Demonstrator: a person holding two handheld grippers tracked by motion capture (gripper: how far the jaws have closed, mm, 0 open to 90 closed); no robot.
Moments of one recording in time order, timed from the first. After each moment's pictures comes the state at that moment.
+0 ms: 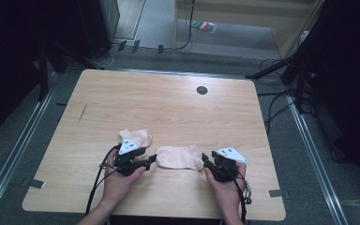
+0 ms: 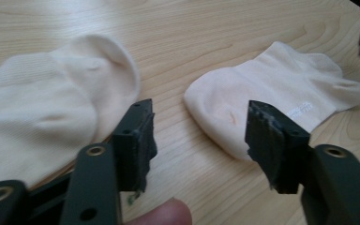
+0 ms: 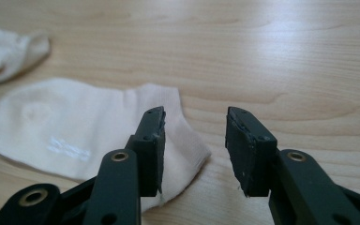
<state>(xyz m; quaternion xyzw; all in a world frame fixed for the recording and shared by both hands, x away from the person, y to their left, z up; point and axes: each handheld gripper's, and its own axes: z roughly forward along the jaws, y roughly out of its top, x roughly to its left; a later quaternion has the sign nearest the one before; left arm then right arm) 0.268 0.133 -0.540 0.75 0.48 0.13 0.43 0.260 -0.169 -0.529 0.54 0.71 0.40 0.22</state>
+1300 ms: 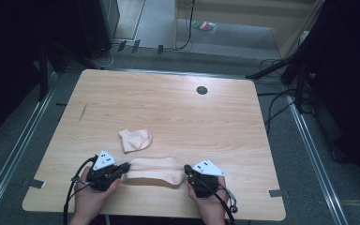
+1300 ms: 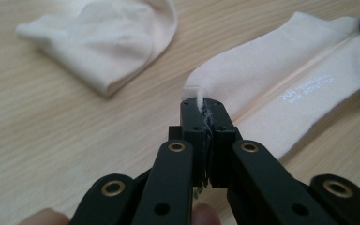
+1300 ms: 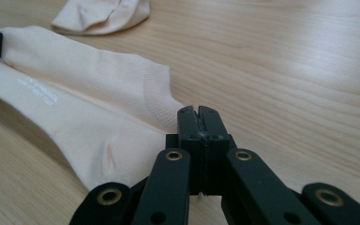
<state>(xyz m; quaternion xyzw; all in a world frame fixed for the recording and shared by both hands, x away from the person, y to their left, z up) 0.214 0.200 -0.531 0.78 0.46 0.14 0.39 0.220 -0.118 -0.532 0.45 0.77 0.41 0.19</state>
